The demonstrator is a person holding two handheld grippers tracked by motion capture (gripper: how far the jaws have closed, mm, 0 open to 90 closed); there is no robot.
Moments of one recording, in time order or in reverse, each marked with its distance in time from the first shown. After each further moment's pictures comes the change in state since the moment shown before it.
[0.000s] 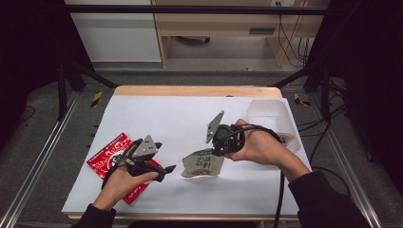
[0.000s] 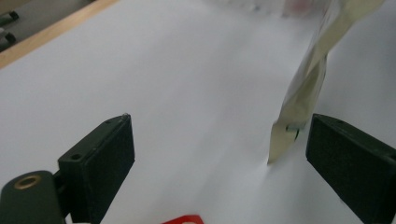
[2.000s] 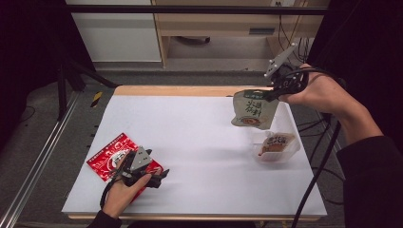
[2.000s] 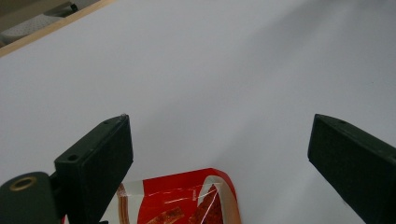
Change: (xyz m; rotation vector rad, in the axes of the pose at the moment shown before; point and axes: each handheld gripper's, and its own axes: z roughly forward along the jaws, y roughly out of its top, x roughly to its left) left arm -0.008 -0.041 0.001 -0.039 0.170 -0.077; right arm -0.107 -0.076 -0.136 -0.041 -0.226 0.224
